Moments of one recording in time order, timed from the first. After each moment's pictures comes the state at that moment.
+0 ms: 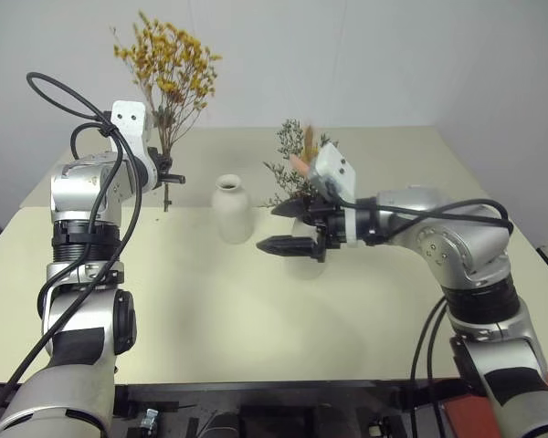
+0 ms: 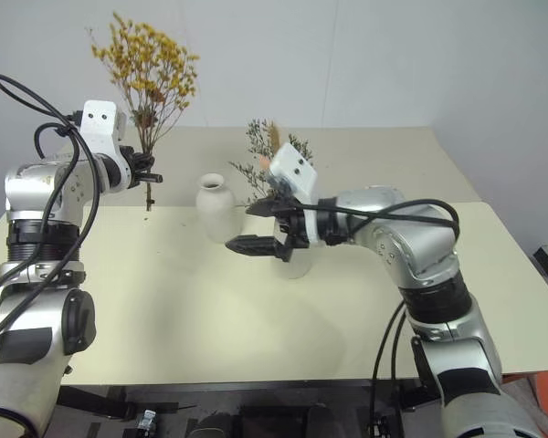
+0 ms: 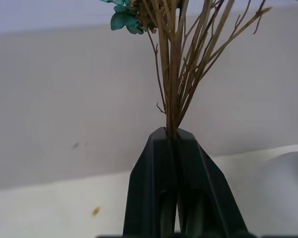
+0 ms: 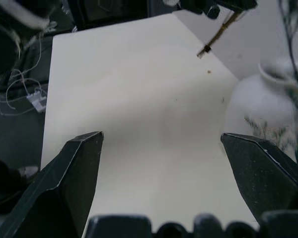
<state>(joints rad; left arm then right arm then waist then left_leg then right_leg) -1.13 0.58 0.19 0.43 -0.20 0.91 -0.40 -1.01 -0.45 0.18 -0.23 0.59 1.08 0.78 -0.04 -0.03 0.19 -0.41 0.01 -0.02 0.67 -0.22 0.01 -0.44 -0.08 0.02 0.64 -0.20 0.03</state>
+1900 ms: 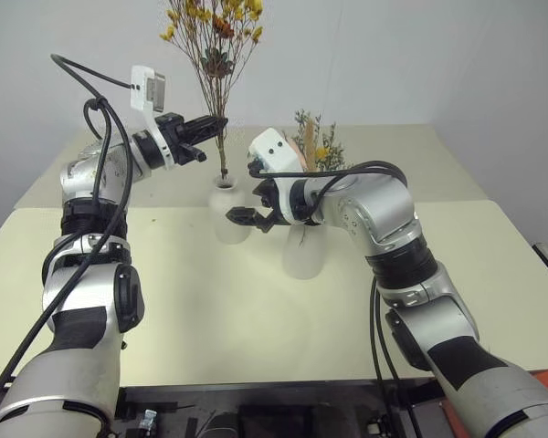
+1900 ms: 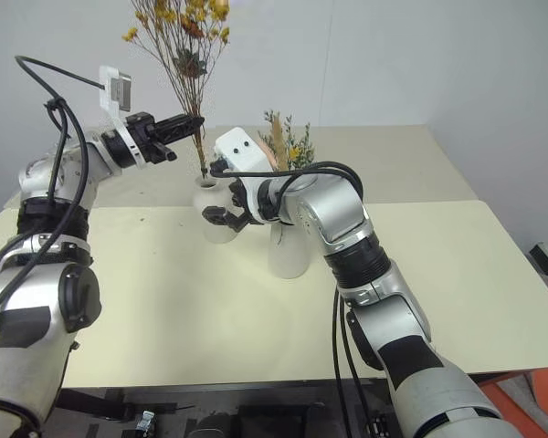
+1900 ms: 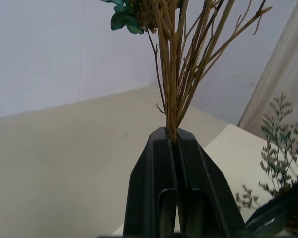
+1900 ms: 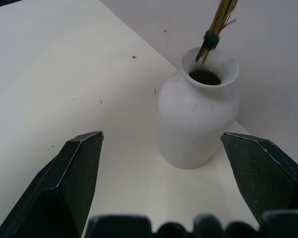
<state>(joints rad) -1.28 0.54 0.21 0.86 -0.34 0.49 -1.01 -1.19 -0.21 0.27 0.10 0.31 1.12 0.52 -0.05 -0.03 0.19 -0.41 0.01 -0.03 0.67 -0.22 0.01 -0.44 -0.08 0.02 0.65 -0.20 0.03</state>
